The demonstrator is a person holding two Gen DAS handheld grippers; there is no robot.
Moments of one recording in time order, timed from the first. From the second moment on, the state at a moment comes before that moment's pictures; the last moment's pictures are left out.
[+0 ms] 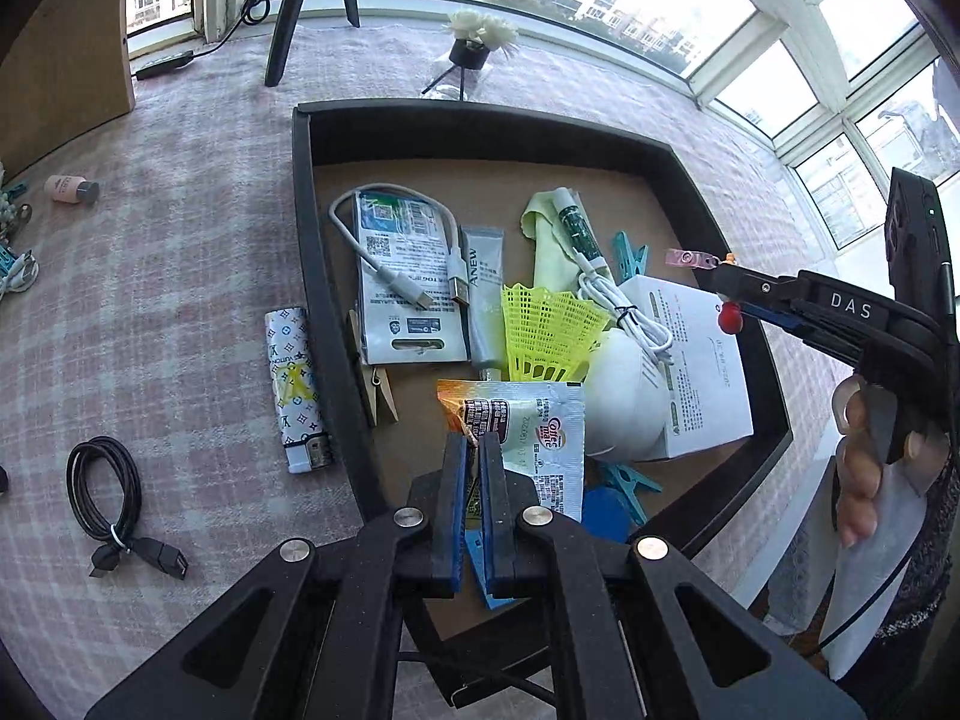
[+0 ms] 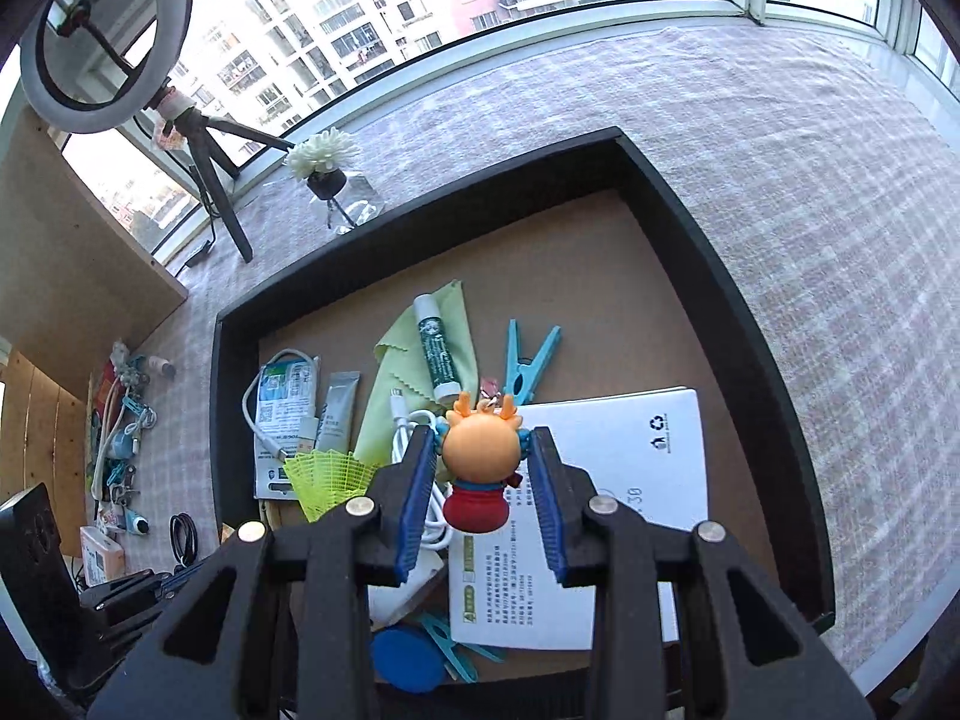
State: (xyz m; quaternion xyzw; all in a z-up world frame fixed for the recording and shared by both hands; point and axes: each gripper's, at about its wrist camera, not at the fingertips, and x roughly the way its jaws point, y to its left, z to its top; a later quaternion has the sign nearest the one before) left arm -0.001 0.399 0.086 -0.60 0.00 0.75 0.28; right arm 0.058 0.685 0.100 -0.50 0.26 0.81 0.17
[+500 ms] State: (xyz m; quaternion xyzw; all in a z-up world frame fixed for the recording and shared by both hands) left arm 0.001 0.407 0.081 -0.61 0.00 0.74 0.29; right arm 0.095 0.714 0.084 -0.52 0.26 0.78 0.23
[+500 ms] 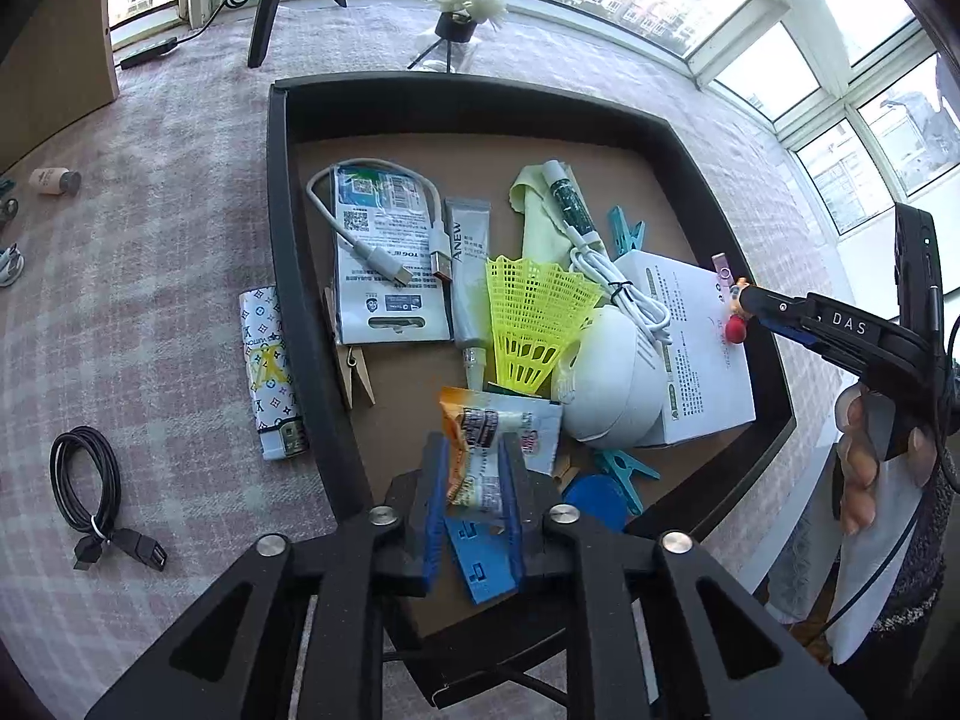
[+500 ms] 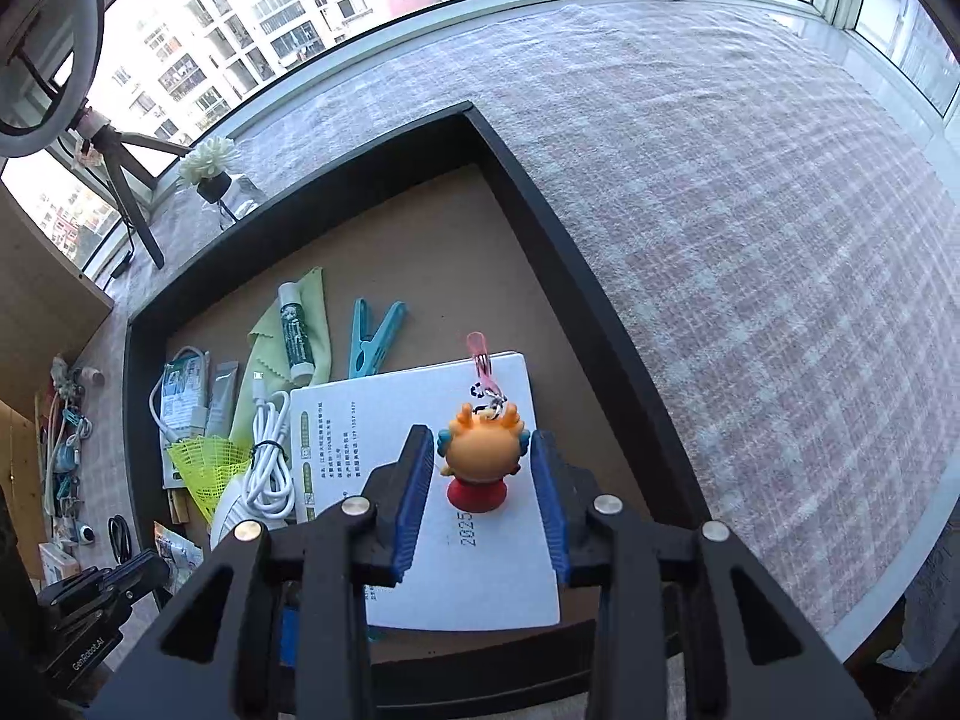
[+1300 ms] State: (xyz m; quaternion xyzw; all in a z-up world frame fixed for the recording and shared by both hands) left arm -0.070 0.280 0.095 -0.58 -0.04 0.80 0.18; right arm -0.023 0.579 0.112 -0.53 0.15 0.83 0.04
